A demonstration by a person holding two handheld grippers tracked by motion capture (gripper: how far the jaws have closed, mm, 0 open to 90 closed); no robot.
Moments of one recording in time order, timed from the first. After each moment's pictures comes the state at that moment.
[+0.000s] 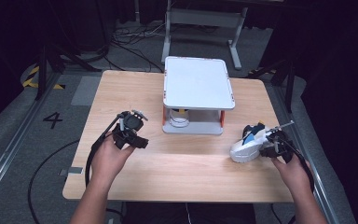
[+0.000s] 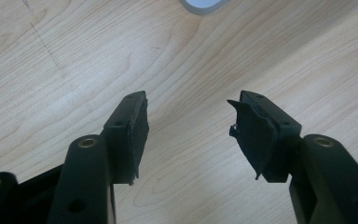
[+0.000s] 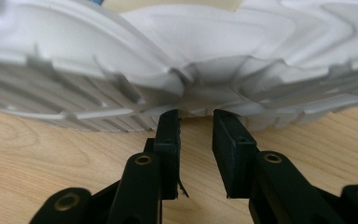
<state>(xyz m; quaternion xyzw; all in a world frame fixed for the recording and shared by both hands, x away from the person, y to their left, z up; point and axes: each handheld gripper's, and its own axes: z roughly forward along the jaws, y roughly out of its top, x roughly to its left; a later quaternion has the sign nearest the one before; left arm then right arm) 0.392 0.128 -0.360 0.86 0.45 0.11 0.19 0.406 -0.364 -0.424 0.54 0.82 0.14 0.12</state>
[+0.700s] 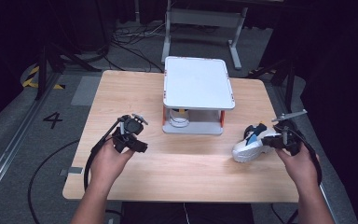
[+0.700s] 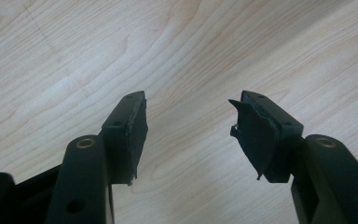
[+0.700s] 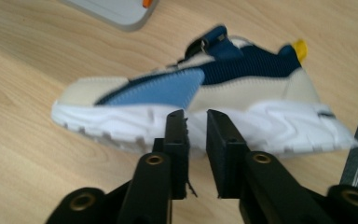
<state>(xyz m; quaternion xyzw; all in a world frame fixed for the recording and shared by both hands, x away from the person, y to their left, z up) 0.383 0.130 -0.367 0.87 0.46 0.11 0.17 0.402 -0.343 -0.360 0.49 0.83 0.21 0.14</state>
